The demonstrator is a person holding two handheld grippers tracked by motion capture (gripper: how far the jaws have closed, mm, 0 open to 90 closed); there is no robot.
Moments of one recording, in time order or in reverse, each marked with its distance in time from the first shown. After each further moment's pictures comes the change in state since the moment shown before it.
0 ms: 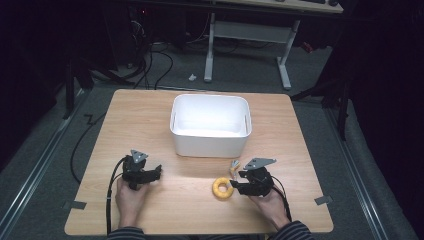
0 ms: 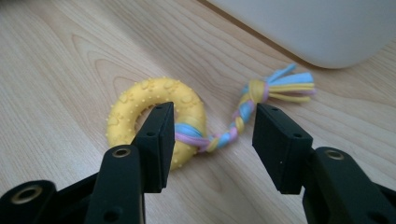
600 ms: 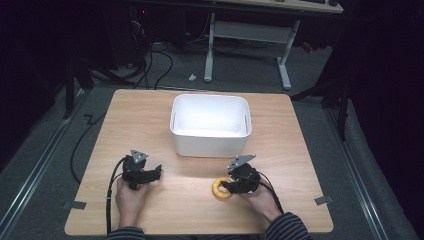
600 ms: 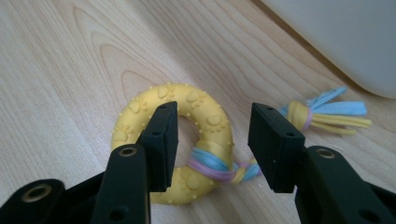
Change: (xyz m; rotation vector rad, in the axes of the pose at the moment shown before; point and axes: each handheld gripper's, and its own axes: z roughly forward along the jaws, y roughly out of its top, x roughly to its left) left arm 0.000 0.000 0.000 0.000 0.001 0.000; right arm 0.013 0.022 0.029 0.131 0.011 -0.123
